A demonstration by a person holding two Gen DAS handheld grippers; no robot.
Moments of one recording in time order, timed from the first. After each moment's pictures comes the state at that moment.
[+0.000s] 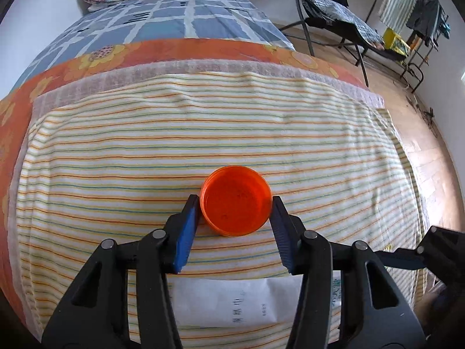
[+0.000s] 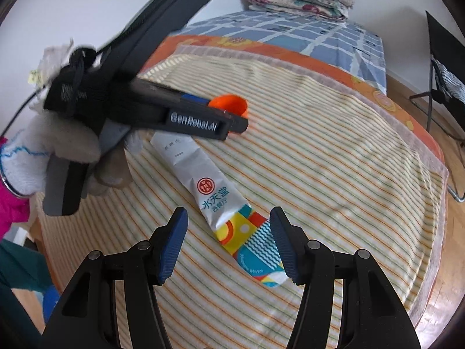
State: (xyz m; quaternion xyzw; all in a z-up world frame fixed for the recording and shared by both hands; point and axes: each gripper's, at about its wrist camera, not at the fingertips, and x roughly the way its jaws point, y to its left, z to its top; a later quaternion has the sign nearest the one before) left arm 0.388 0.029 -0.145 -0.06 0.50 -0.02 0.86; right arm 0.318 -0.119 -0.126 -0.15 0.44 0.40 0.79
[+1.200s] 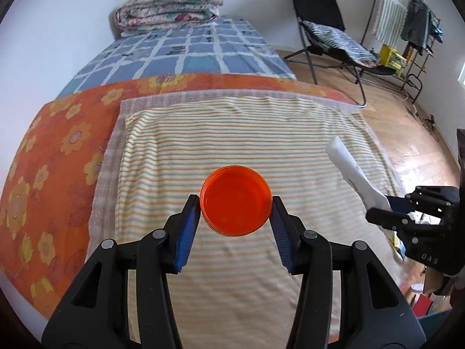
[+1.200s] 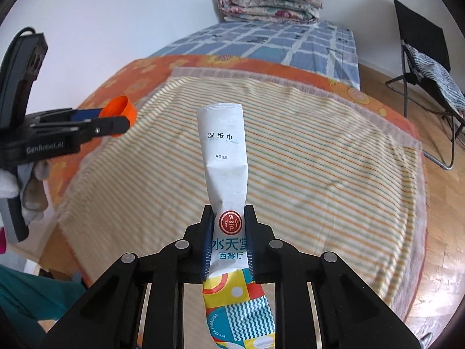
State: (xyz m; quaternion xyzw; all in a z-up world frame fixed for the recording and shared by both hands) left arm 0.226 0.066 -0.037 -0.04 0.44 0.01 0.90; right arm 0.257 -0.135 -0.059 -0.09 0.45 0.34 0.82
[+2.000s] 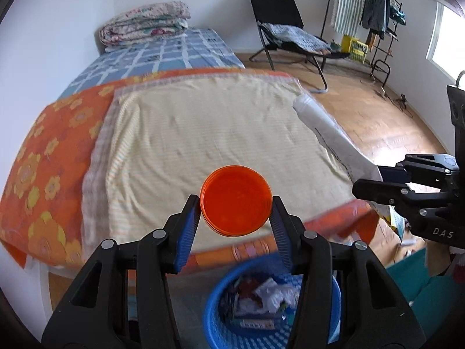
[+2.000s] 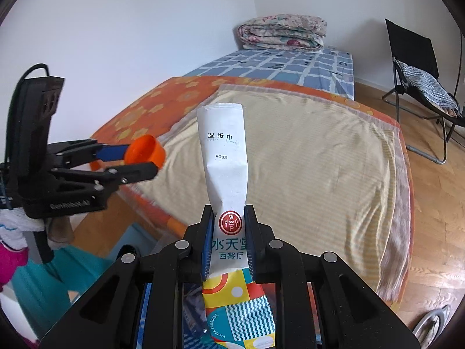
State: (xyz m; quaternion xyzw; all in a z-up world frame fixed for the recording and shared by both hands) left arm 0.030 -0.010 -0.023 -0.02 0.42 -0.05 0.91; right arm 0.069 -0.187 -0.016 -0.06 0.39 0.37 0.84
